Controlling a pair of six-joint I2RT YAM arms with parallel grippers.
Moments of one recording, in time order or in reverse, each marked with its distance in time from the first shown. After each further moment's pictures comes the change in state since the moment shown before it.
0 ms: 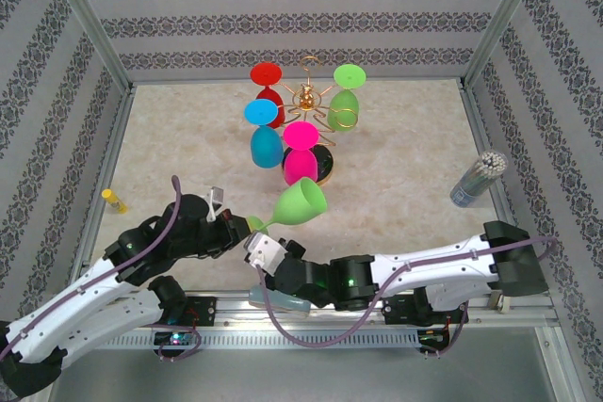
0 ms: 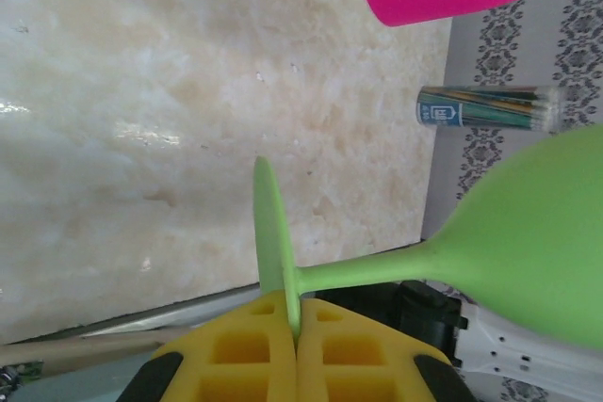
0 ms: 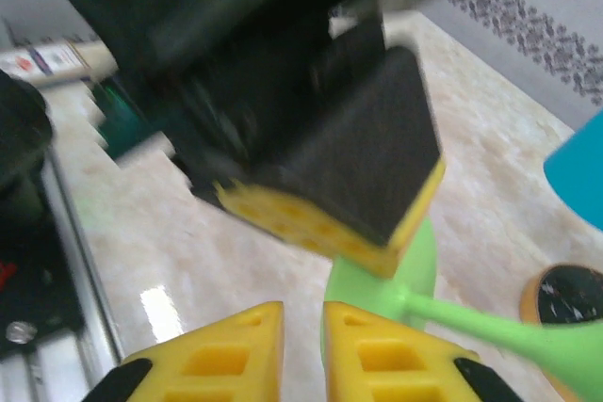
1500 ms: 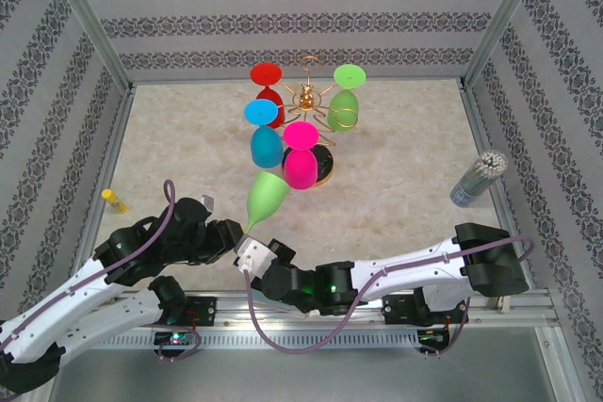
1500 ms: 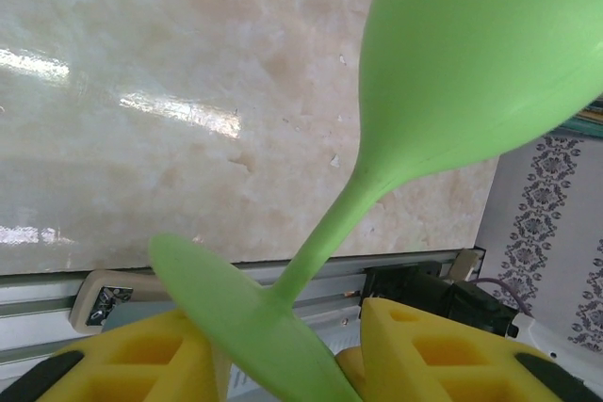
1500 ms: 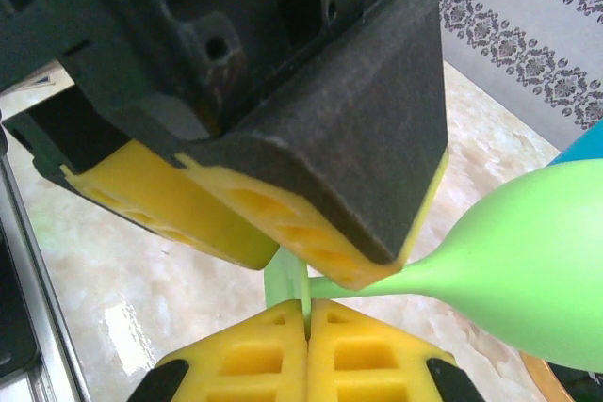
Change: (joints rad) left arm -0.032 -0.004 0.098 -0.260 -0.056 -0.063; right arm 0.011 0.139 -0.010 0.148 0.100 -0.056
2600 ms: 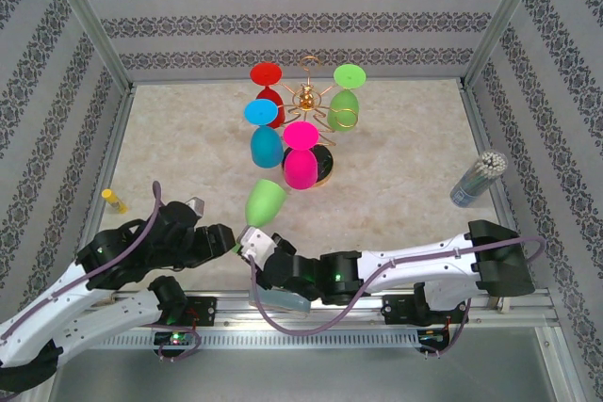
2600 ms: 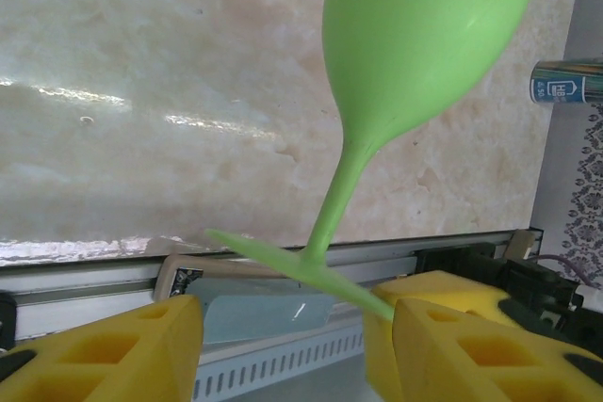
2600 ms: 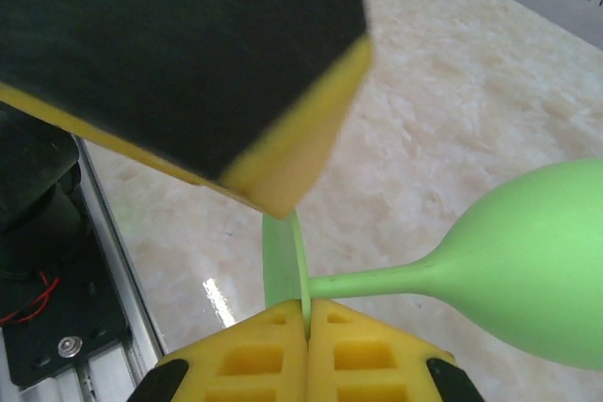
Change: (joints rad) left arm -0.036 -0.027 0.087 -0.174 -0.048 0.102; right arm -0.052 -0.038 0.036 -0.125 -0.190 0.150
